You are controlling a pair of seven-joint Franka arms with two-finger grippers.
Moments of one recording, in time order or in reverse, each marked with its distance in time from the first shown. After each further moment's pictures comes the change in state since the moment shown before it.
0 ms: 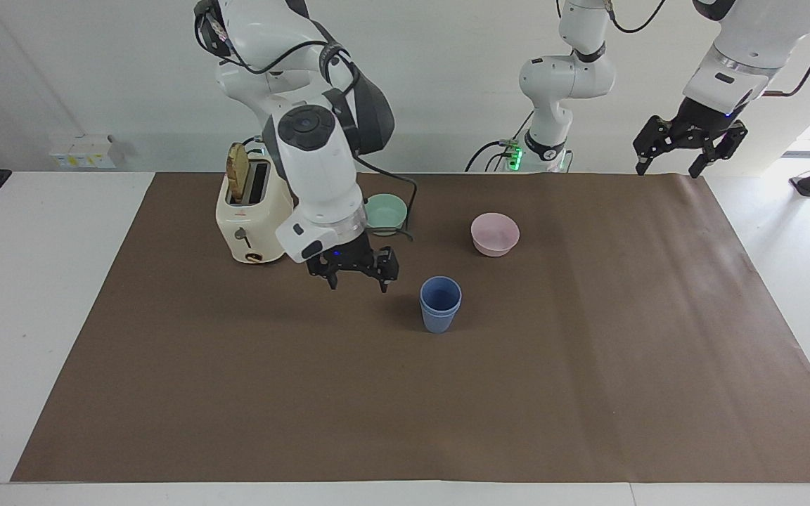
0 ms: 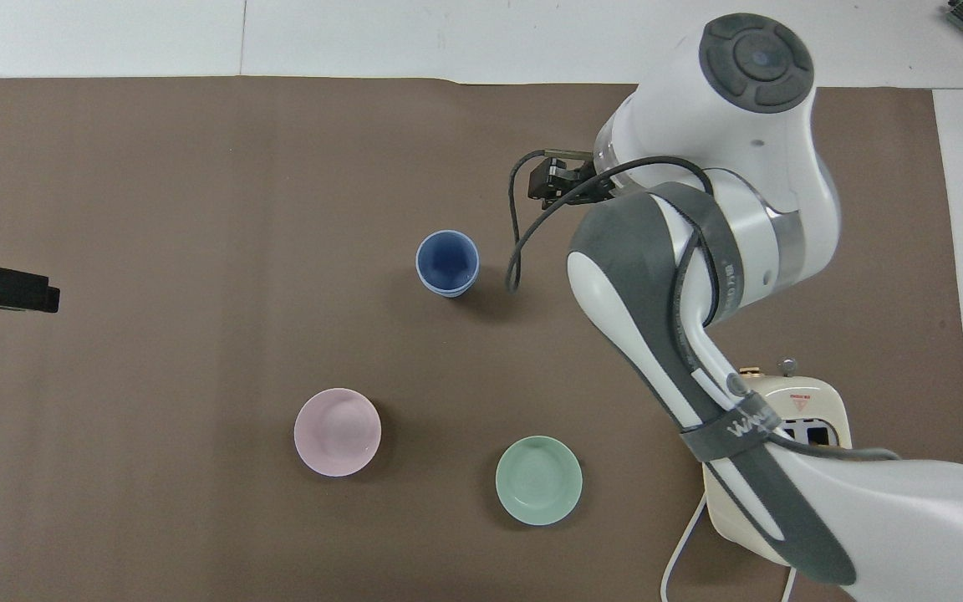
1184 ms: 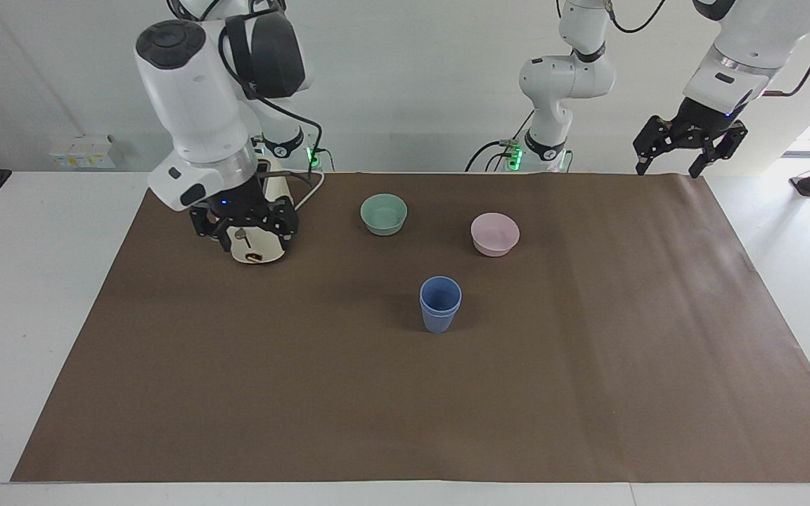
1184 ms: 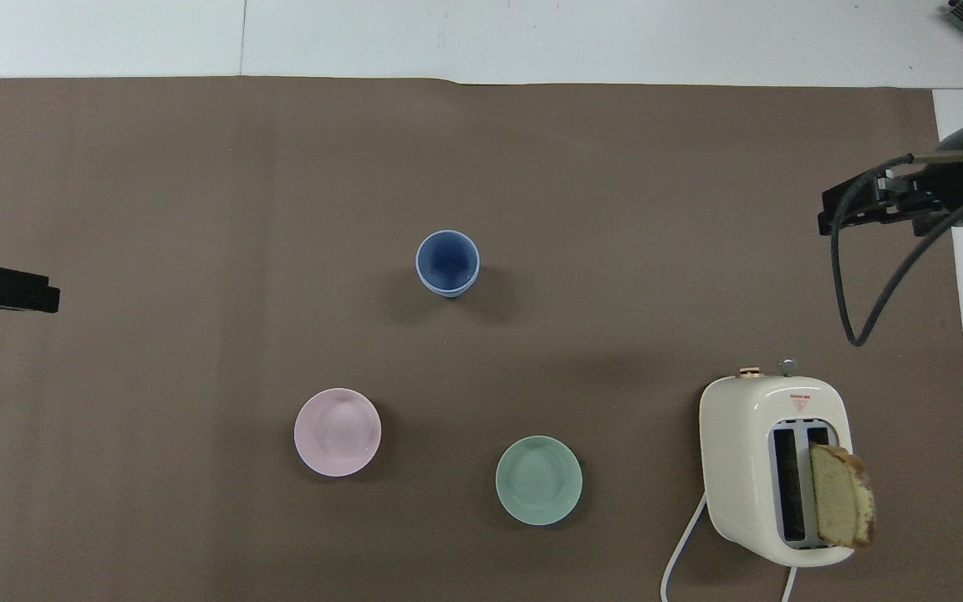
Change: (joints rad) left arm 0.000 0.000 0.000 0.000 0.000 0.000 0.000; right arm -0.318 -0.240 -0.003 0.000 -0.017 -0.343 -0.401
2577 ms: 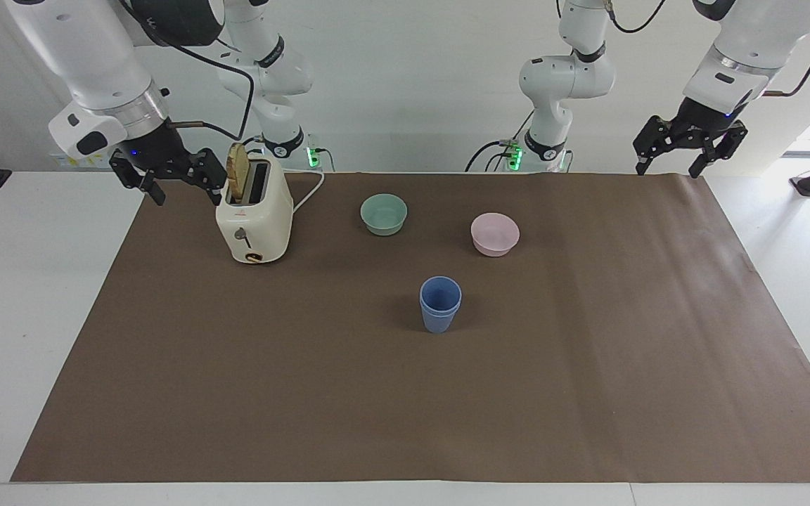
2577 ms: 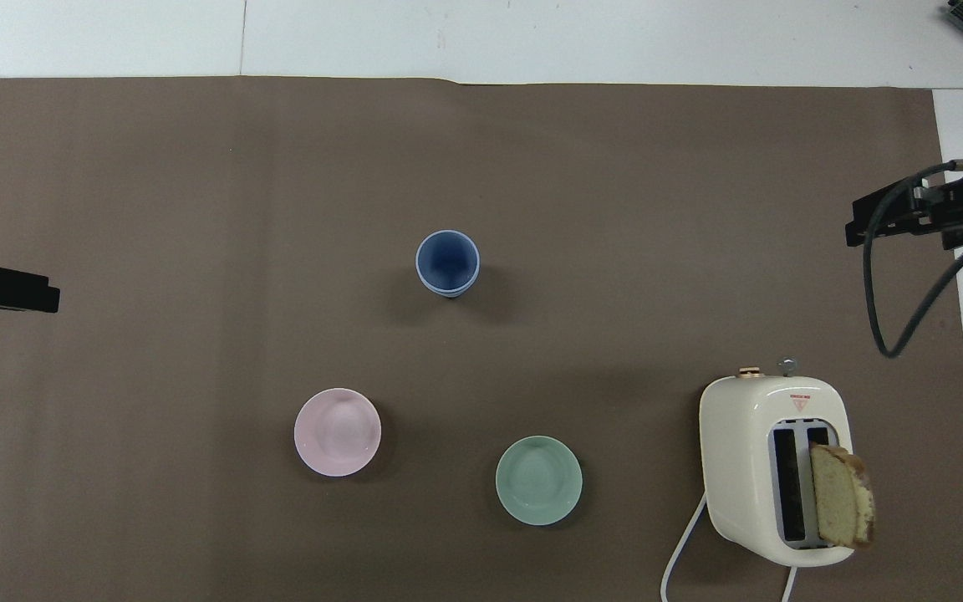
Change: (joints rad) left arm 0.000 0.000 0.000 0.000 0.000 0.000 0.000; right arm -0.019 -0.022 0.000 -0.003 0.000 -0.036 0.000
